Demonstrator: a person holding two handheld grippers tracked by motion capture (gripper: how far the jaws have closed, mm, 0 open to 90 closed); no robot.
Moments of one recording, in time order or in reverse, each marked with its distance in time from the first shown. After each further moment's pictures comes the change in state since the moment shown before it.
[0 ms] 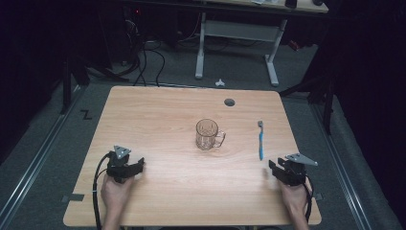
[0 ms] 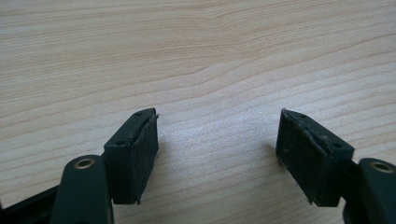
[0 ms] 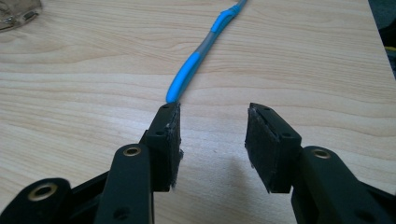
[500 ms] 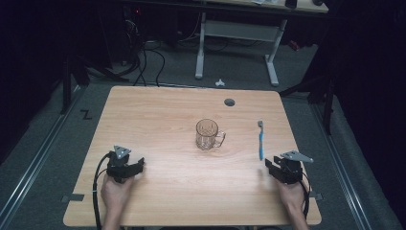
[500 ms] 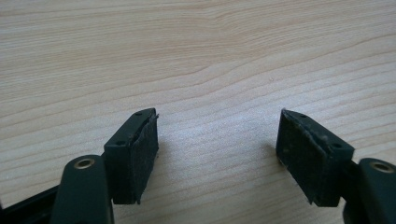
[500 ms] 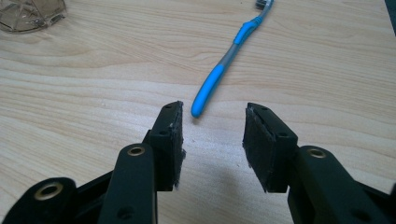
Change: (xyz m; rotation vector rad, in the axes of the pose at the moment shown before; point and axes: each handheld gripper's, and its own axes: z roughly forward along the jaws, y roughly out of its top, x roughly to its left) left arm 0.000 0.000 0.000 0.000 0.000 0.000; right arm 0.013 0.012 -0.001 0.015 0.025 -0.042
